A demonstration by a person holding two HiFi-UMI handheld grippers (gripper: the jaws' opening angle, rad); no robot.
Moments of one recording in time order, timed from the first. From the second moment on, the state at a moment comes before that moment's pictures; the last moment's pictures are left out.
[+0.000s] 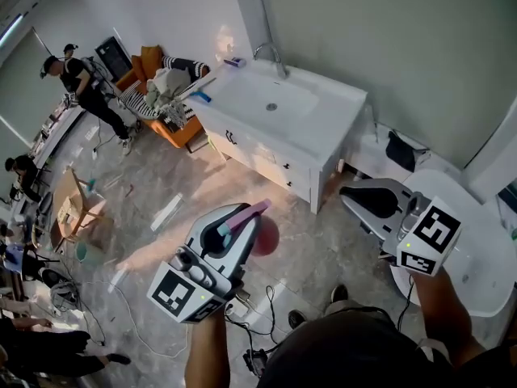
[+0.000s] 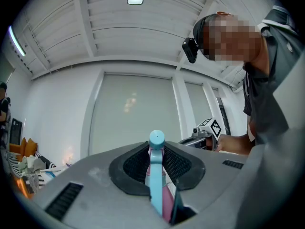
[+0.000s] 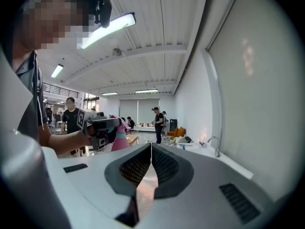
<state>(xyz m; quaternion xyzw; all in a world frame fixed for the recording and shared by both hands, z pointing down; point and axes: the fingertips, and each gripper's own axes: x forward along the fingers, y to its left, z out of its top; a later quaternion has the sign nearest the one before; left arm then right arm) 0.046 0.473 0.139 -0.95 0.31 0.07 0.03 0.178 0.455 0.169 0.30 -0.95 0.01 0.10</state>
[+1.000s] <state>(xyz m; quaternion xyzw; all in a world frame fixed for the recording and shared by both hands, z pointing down) 0.056 0.348 0.155 -0.94 0.33 0.06 0.01 0.193 0.321 0.185 0.28 -0.95 0.03 0.10</state>
